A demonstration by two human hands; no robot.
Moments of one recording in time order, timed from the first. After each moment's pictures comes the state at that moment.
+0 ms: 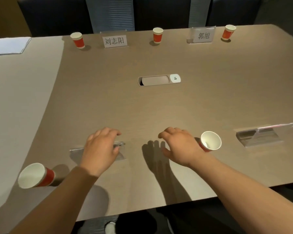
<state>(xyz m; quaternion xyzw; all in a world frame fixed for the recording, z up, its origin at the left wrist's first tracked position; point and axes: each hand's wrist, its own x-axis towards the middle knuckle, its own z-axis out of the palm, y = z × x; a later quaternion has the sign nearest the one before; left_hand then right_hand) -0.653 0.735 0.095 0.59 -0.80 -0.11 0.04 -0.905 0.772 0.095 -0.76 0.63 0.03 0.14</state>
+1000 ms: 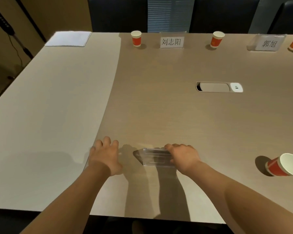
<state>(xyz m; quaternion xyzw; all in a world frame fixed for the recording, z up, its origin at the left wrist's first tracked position) -0.438 0.713 0.073 0.70 -0.68 -0.14 -0.19 -0.696 0.711 0.038 -0.77 0.60 0.13 0.17</state>
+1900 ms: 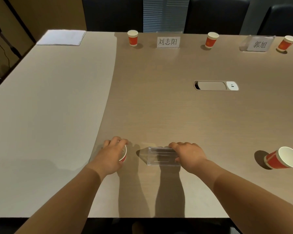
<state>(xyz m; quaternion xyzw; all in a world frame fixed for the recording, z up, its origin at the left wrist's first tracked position) -0.408 0.702 0.035 0.60 -0.76 -0.23 -0.04 -0.694 0.717 0.033 -0.77 0.62 0.12 0.14</state>
